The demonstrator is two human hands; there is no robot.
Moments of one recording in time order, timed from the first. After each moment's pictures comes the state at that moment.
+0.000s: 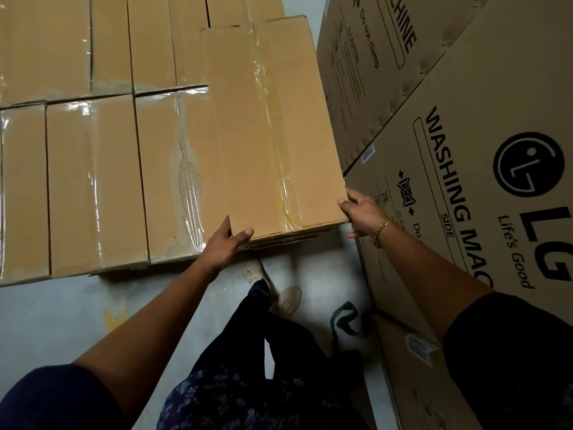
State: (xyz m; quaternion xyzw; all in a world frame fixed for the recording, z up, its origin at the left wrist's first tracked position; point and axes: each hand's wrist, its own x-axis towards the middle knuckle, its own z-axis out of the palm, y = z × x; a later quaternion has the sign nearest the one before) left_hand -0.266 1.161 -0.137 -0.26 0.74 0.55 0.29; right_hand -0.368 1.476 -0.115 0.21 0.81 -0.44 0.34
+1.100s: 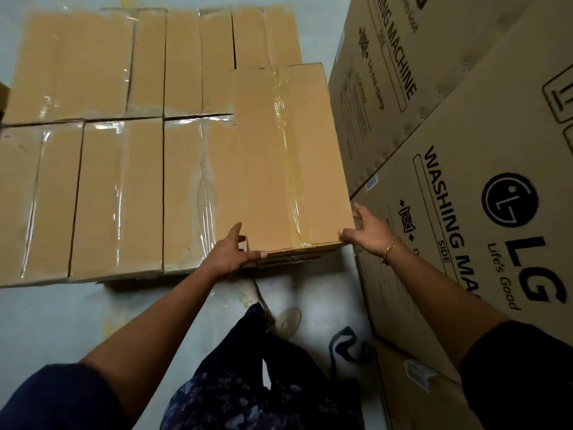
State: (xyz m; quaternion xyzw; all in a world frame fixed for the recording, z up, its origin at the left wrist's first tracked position) left_hand -0.275 1.145 -0.101 -0.20 0.82 0.43 0.33; right_hand -0.365 1.474 -0.074 0.05 0.89 -0.30 0.33
